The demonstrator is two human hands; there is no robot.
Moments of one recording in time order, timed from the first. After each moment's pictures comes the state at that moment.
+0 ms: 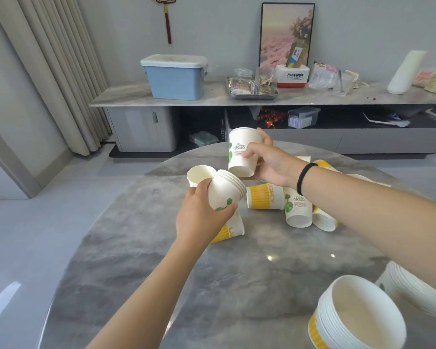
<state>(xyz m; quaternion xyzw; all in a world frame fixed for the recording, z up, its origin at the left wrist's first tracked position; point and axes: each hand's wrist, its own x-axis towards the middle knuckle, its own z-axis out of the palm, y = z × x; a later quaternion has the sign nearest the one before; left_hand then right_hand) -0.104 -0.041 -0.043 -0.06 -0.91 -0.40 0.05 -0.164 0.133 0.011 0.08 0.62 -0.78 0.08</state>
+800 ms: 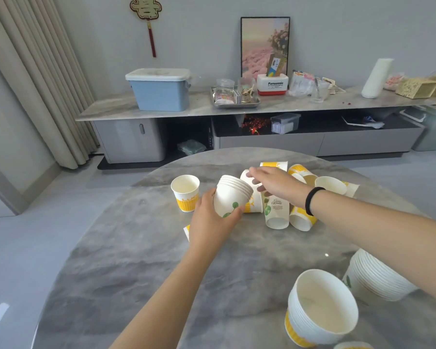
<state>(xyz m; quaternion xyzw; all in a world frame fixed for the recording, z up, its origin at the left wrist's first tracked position) -0.081 0.004 -0.035 -0.06 -0.86 -0.50 0.02 -0.106 0.174 0.014 0.10 0.90 -0.43 0.06</state>
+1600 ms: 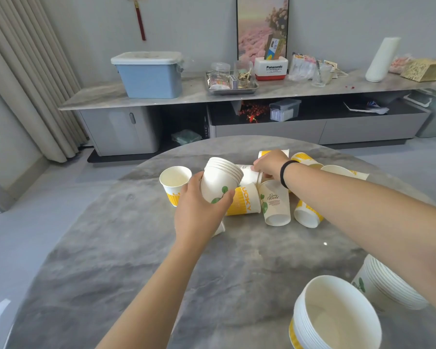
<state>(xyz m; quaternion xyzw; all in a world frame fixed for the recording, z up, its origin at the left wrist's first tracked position) -0.103 0.010 -0.039 -0.04 -0.86 -0.50 0.06 -0.193 0.207 -0.032 0.28 0.89 -0.36 0.04</state>
